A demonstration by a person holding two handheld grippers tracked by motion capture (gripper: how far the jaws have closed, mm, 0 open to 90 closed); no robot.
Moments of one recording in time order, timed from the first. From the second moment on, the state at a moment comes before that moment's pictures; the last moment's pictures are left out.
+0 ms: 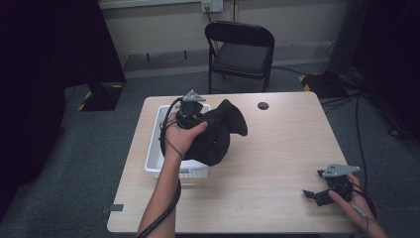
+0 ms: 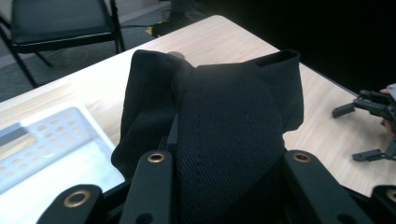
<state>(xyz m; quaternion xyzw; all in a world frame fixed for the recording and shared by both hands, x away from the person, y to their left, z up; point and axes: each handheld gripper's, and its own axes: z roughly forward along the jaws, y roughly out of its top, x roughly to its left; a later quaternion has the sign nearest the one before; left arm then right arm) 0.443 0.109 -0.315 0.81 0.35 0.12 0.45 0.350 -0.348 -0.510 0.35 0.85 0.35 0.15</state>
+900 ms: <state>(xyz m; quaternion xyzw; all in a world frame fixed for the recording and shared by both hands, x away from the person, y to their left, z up) 0.438 0.052 -0.334 0.82 0.31 0.08 0.47 0.350 -0.348 -0.510 0.35 0.85 0.35 0.15</state>
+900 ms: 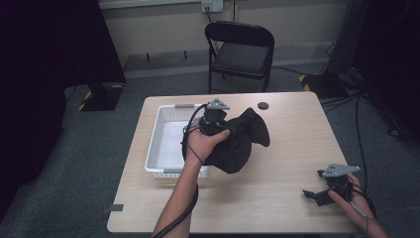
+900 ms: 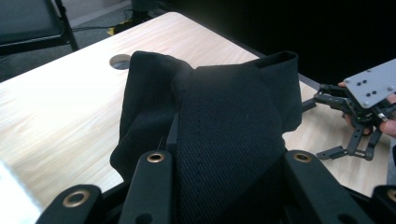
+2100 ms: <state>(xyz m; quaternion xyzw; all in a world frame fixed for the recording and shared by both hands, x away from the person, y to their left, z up) 0.435 -0.001 -0.359 0.83 0.28 0.04 0.48 0.350 -0.348 -0.510 0.35 0.85 0.35 0.15</state>
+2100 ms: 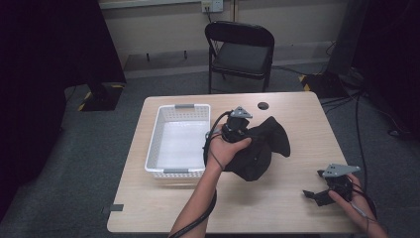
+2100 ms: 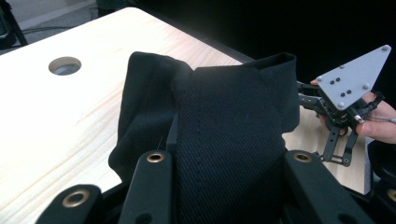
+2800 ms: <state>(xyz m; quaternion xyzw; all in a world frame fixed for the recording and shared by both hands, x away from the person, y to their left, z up) 0.436 -0.026 -0.375 0.83 0.27 0.02 0.49 0.350 -0.348 -0.510 0.35 0.85 0.35 0.15</state>
